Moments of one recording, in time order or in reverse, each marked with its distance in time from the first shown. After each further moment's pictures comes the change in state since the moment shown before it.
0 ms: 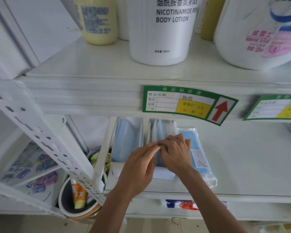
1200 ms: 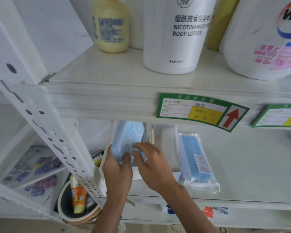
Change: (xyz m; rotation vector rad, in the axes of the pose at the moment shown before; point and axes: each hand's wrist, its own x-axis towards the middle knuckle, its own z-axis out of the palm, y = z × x) left_hand -0.005 0.003 -0.041 -0.470 0.660 -0.630; right_hand -0.029 -0.090 -0.018 0.451 -0.170 -0.142
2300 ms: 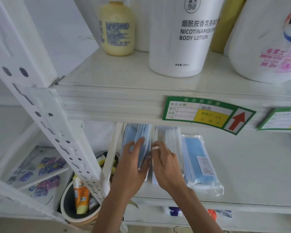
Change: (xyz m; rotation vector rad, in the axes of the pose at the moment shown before) left_hand 0.010 -0.015 0.000 0.413 -0.449 0.473; right_hand -0.003 0.028 -0.002 0.170 0.187 0.051
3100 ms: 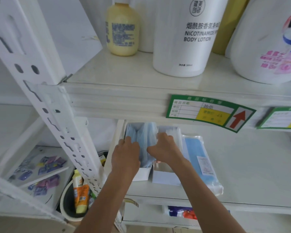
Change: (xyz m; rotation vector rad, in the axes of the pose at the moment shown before) left_hand 0.045 0.010 -0.014 0.731 -0.331 -0.214; right_hand 0.064 -0.027 -0.011 -0.249 -0.273 0.413
